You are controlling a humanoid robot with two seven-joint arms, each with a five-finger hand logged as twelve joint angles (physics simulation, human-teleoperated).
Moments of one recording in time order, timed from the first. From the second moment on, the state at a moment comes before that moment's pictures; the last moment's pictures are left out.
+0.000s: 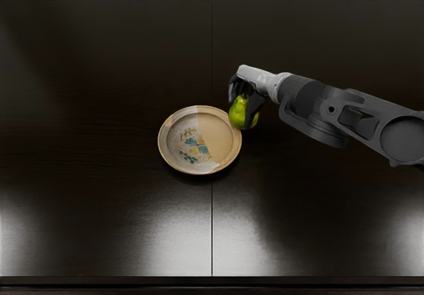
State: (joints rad) left arm 0.03 0.00 0.24 -0.22 0.00 -0.02 0.08; right arm 1.09 -0.36 0.36 1.38 -1.13 0.01 -0.61
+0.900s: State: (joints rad) left arm 0.03 0.00 0.24 -0.22 0.00 -0.02 0.08; right arm 1.09 -0.19 0.37 1.29 -1.12 -0.04 -0.60
